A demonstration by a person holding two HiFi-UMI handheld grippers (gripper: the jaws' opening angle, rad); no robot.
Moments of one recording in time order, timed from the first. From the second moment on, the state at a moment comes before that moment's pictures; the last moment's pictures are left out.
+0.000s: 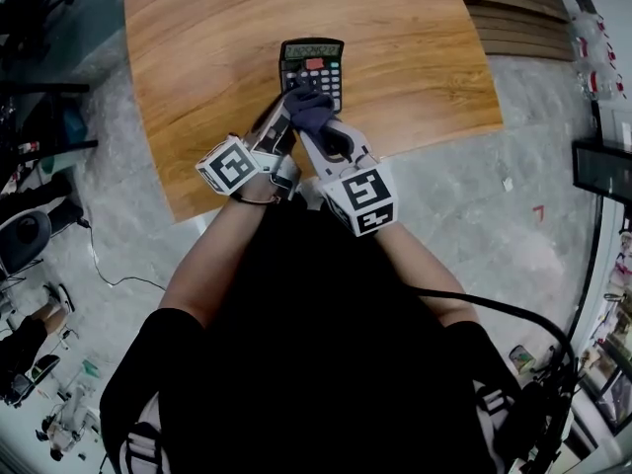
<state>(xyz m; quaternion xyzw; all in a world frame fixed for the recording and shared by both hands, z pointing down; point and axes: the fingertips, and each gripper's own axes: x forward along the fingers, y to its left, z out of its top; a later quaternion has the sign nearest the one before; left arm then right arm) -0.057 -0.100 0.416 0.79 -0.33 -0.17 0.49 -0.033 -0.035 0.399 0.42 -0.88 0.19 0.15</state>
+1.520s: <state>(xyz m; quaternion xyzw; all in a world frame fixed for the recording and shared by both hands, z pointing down) -0.031 -0.052 0.345 0.72 -0.17 -0.32 0.60 0.028 -0.050 0.377 0.19 -0.91 0.29 -0.21</state>
